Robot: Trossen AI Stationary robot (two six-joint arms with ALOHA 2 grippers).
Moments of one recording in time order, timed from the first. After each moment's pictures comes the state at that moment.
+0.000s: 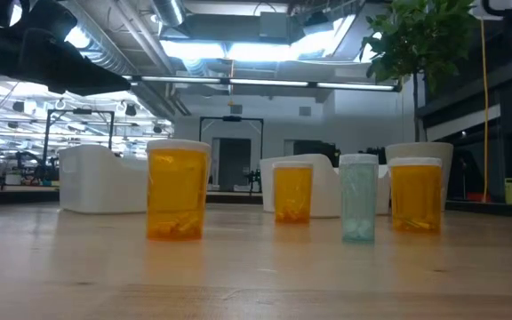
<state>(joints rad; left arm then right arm) -0.16 0.21 0.11 -0.01 -0.52 0.11 0.73 1.10 0.84 -1.09 0.03 1.55</state>
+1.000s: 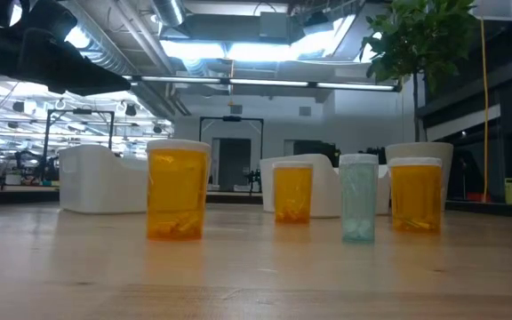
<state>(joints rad) -0.16 0.21 0.11 -0.01 -0.52 0.11 0.82 1.36 0.84 -1.00 -0.05 1.83</state>
